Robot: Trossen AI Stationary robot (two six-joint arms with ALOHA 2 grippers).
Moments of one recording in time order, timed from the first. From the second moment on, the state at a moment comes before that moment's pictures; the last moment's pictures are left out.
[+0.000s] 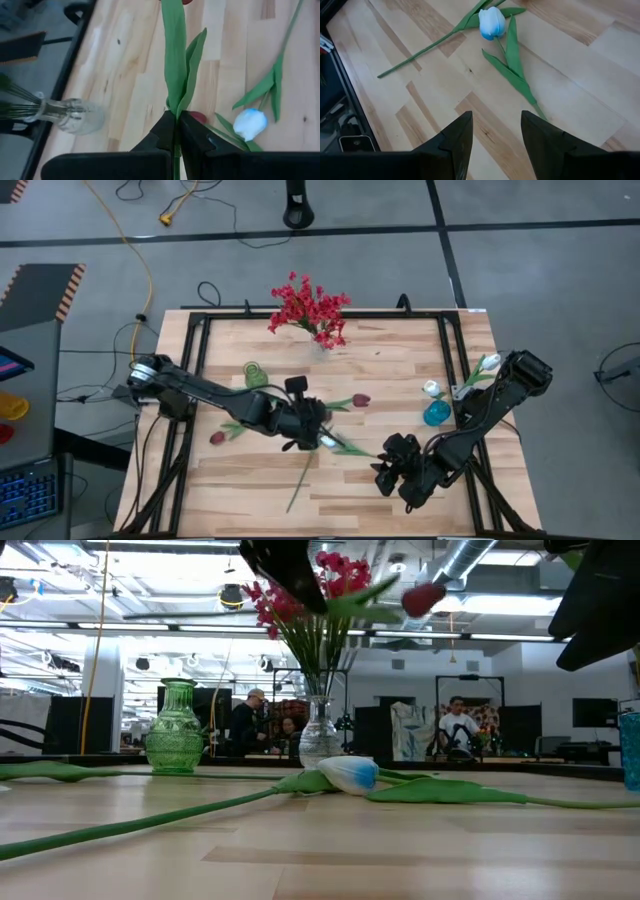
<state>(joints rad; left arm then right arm) -0.30 1.73 1.47 -0.71 -0.61 -0.19 0.77 1.56 1.00 -0.54 0.60 1.46</state>
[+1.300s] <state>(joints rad) -0.13 1.00 0.30 1.30 -0.78 0.59 0.77 1.56 1.00 -0.54 0.60 1.46</state>
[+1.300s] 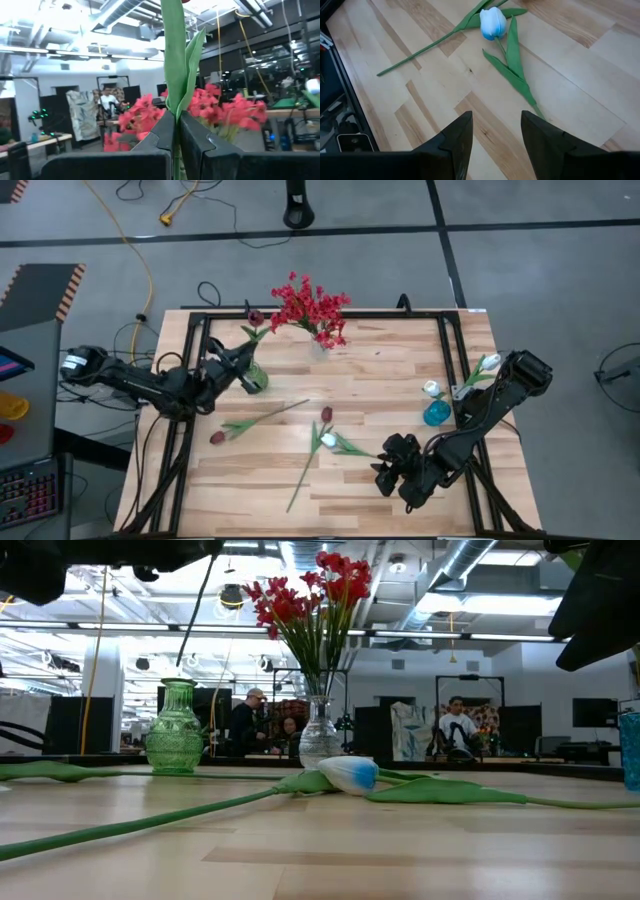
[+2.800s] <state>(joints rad) 0.00 1.01 0.29 1.08 -0.79 0.45 0.77 1.56 1.00 -0.54 0.60 1.46</state>
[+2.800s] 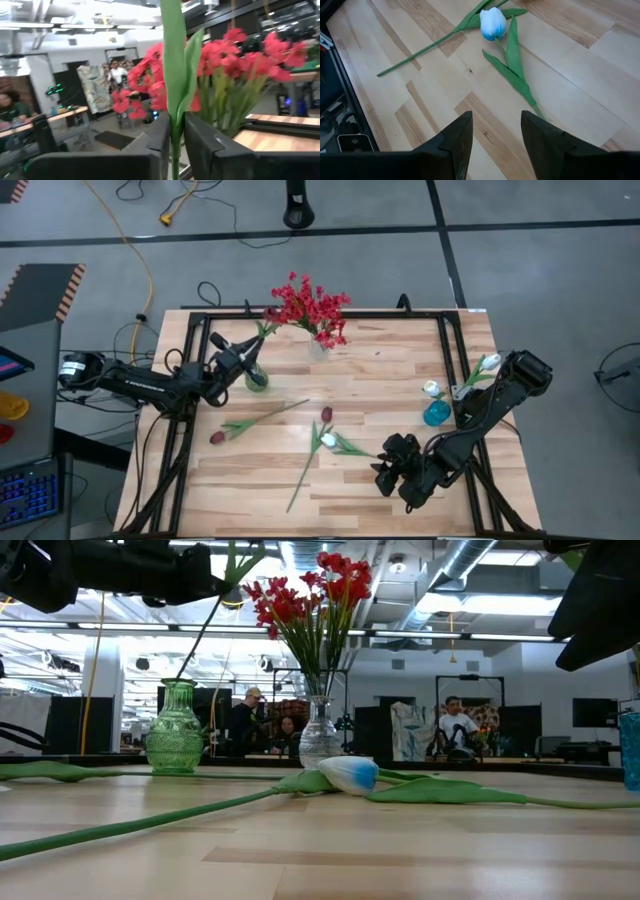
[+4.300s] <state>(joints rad) -0.40 1.01 0.29 1.08 -1.27 0.61 0.69 1.76 1.00 -0.41 0.60 1.09</state>
